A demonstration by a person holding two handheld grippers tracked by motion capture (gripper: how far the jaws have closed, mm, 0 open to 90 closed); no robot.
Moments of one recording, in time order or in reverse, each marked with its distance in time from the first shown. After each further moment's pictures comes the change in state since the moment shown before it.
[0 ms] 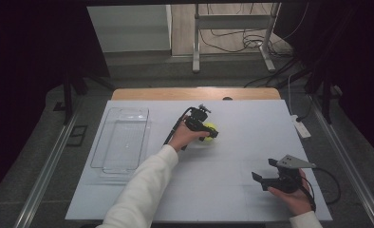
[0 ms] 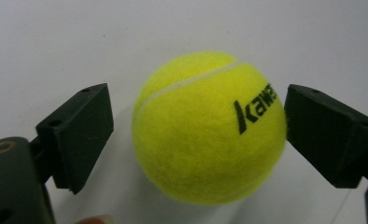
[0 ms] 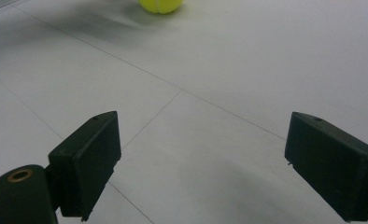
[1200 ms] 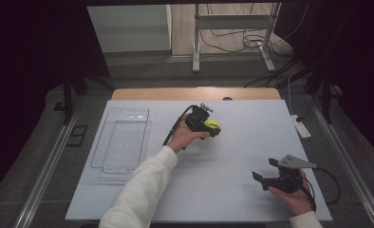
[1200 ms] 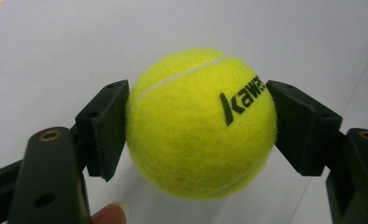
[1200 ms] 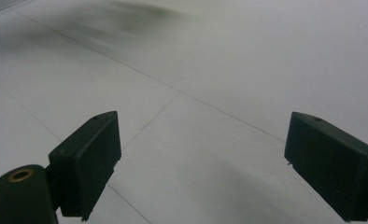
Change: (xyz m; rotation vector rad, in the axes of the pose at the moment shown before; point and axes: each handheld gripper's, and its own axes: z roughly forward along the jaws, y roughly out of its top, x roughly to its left) left arm -0.018 0.002 -0.028 -0.114 -0.025 0.091; right arm 0.000 0.000 -0.001 -0.007 -0.002 0.004
